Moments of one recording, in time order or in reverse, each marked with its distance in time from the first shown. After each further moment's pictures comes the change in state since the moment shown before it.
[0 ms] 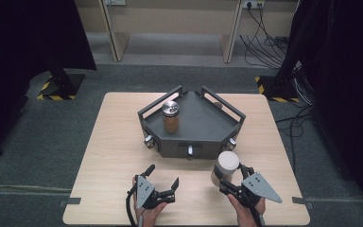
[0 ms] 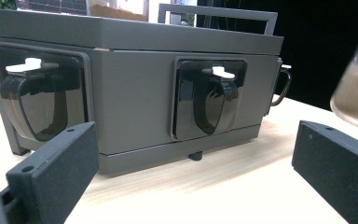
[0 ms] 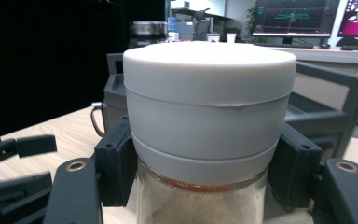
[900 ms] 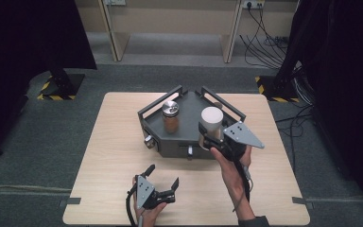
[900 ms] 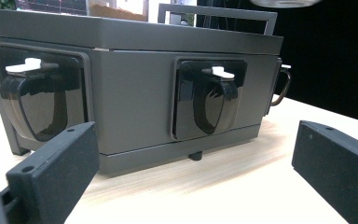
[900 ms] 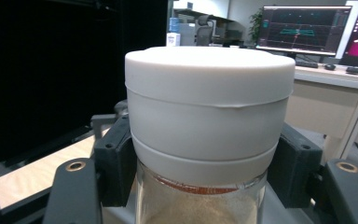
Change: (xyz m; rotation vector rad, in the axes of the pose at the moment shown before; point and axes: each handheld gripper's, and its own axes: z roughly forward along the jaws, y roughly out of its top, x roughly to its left) left arm 0.000 0.000 0.000 0.000 -0.001 0.001; right arm -0.002 0.100 0.091 0.008 -0.008 -0.048
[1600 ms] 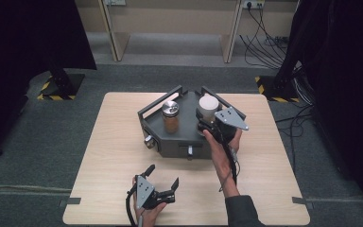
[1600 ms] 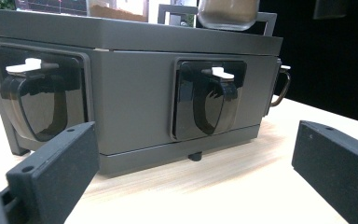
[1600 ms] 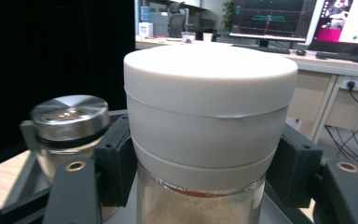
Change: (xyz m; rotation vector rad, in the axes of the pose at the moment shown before) left arm 0.000 -0.001 0.000 -0.003 -0.001 -0.004; right arm 0.002 -0.008 0.058 0.046 -0.120 0.024
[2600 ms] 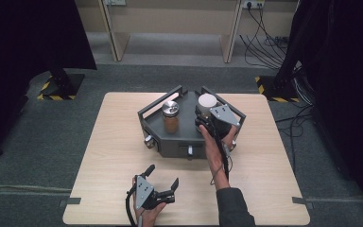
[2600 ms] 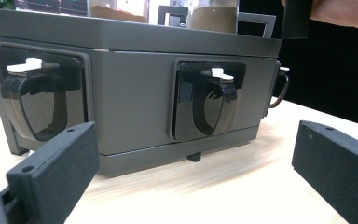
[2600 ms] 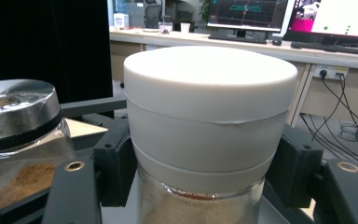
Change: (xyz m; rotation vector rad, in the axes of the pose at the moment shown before) left arm 0.001 0.000 -0.001 -0.002 -0.004 -0.007; right arm 0.013 -0.010 0.027 0.026 -0.095 0.003
